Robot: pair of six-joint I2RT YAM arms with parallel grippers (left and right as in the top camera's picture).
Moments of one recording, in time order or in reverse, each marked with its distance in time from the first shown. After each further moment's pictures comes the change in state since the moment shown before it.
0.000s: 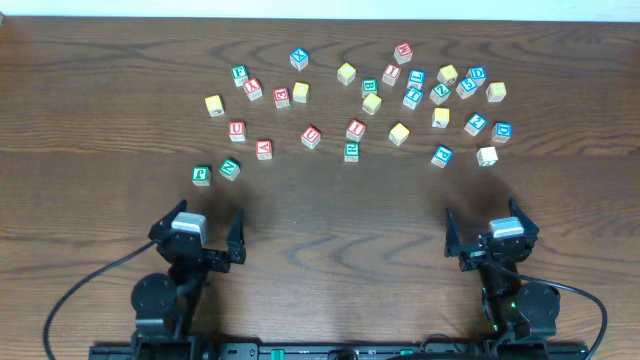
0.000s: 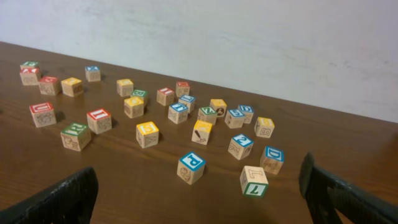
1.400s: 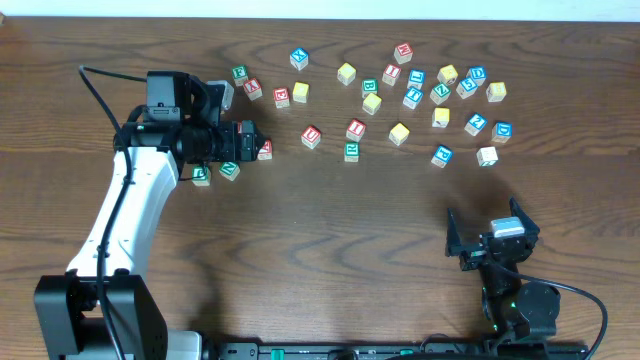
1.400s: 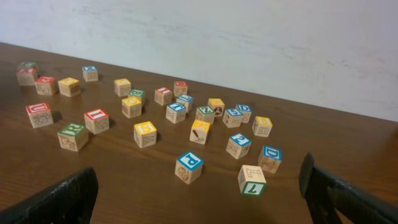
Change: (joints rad) left arm 0.000 1.492 1.102 -0.539 0.179 -0.005; right arm 0.000 0.000 0.000 -0.001 0.009 0.000
